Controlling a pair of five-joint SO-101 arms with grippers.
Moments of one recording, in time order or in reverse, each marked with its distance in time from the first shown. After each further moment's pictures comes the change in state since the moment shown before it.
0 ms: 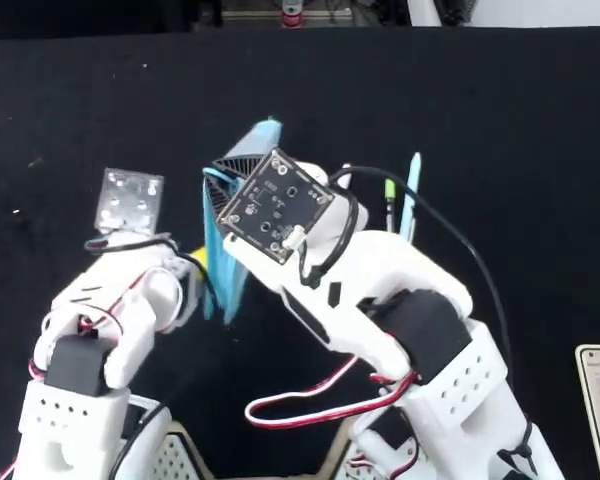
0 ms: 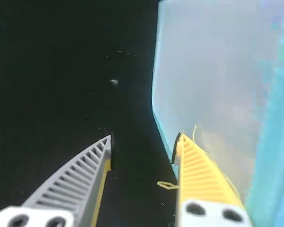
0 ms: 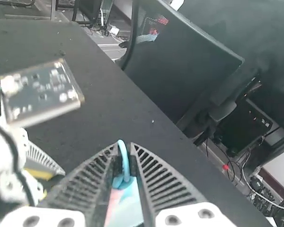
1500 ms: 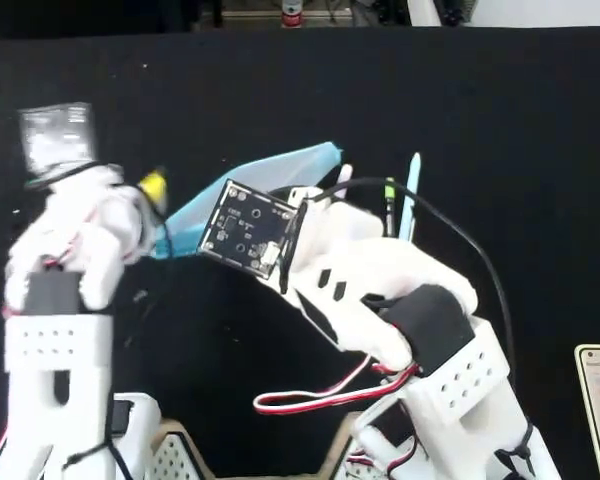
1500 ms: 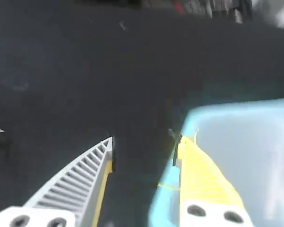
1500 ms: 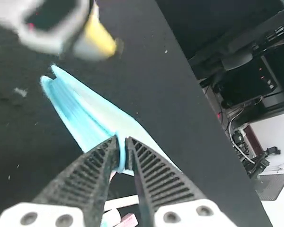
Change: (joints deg) left arm -15.3 21.4 -13.5 -9.6 1.6; right arm 3.7 0.0 1.1 15.3 13.8
